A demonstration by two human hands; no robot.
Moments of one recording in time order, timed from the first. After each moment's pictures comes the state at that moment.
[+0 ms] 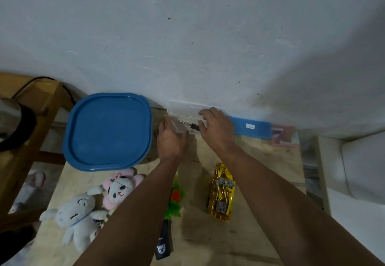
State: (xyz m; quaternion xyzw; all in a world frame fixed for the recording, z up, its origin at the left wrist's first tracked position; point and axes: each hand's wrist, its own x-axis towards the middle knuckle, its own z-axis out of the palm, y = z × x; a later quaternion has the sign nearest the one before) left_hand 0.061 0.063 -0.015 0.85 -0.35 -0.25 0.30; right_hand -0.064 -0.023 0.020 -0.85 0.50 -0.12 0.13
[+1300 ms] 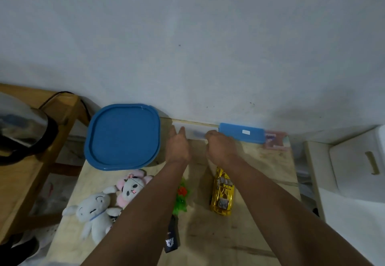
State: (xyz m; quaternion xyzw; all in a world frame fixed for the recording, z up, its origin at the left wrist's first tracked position) left_hand 0.056 0.076 0.033 0.84 -0.43 -0.28 0.16; right_hand -0.081 0.018 0.061 -0.86 0.49 0.10 0.14
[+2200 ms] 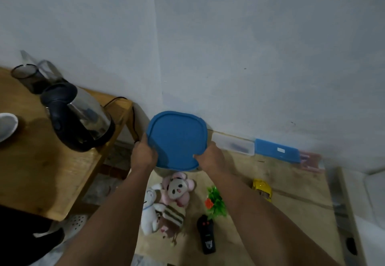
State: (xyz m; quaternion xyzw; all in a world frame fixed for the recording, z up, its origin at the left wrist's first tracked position) left_hand 0.268 0.209 0.047 0.90 -0.28 -0.24 0.23; right_hand 0.073 0.103 0.062 -0.69 0.62 -0.01 0.37
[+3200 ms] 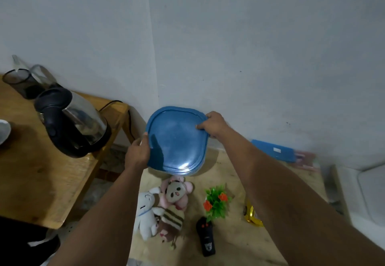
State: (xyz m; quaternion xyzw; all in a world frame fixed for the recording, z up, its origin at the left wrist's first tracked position) left_hand 0.276 0.201 0.061 0.83 -0.08 -0.37 0.40; right_hand 0.101 0.008 0.126 -0.63 0.58 -0.07 0.51
